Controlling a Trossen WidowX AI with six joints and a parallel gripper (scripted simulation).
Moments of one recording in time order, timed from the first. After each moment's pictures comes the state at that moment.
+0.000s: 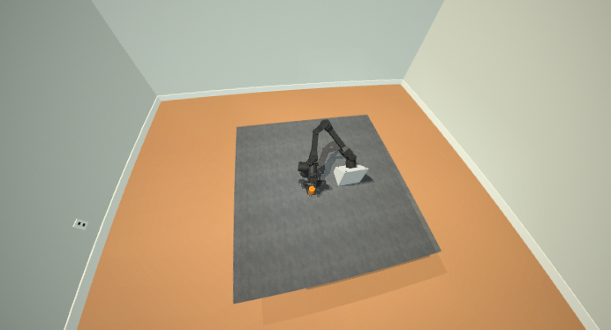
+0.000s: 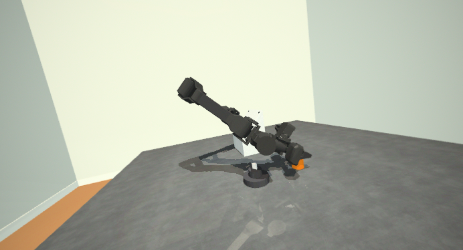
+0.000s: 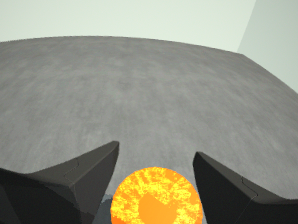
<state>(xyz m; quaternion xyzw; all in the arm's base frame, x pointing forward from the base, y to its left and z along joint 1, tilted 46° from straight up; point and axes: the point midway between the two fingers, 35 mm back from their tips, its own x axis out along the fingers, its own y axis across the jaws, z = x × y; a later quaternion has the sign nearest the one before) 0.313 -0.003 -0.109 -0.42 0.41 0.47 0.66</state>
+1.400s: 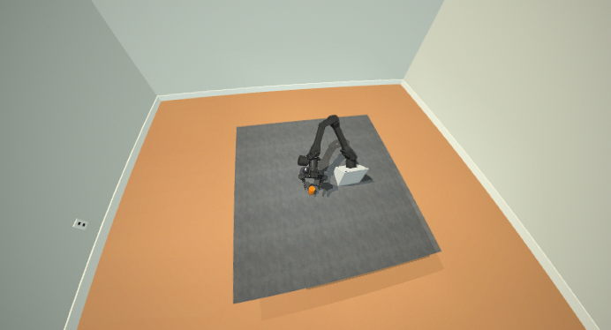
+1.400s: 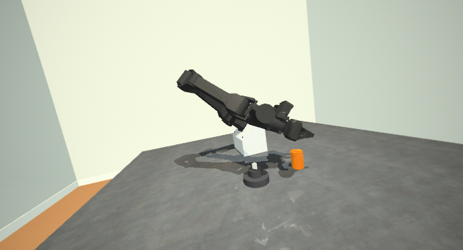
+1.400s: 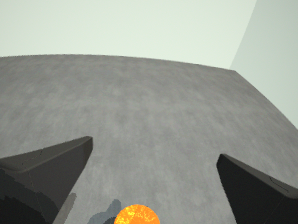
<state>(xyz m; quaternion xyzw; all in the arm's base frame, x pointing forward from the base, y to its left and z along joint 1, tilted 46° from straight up) 0.318 0.053 -0.058 -0.42 0.40 0.48 0.66</state>
